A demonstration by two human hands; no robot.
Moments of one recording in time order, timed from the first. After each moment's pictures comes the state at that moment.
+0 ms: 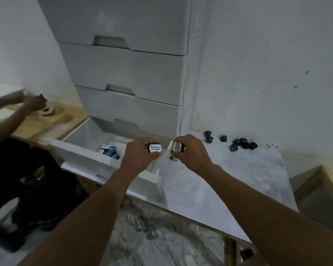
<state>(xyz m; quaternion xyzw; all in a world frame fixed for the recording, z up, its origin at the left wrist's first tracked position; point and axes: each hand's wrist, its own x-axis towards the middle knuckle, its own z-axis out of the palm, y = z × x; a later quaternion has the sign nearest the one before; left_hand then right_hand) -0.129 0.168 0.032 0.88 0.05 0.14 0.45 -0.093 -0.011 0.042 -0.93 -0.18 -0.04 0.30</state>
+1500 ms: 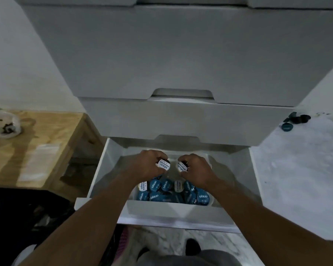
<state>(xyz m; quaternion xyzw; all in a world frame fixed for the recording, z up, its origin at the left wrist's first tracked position) 0.067 0.423 -0.057 0.92 -0.11 -0.20 0.32 0.029 0.233 -0.078 -0.94 0.00 0.11 0.32</state>
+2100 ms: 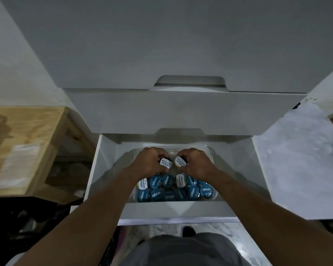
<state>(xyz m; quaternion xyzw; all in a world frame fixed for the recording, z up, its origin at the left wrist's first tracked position) 0.088 0.424 -0.098 0.89 -0.16 -0.23 0.35 0.040 0.245 -0.090 -0.94 0.05 0.13 0.32</state>
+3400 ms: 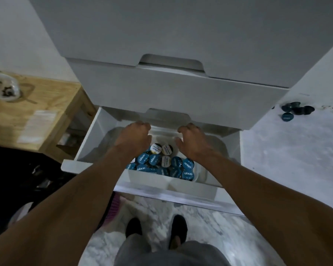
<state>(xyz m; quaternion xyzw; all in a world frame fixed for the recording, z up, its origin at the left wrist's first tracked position) 0.038 0.399 -0.021 0.99 -0.09 -0.07 0.07 0.038 0.211 -0.067 -0.98 -0.09 0.05 0.19</state>
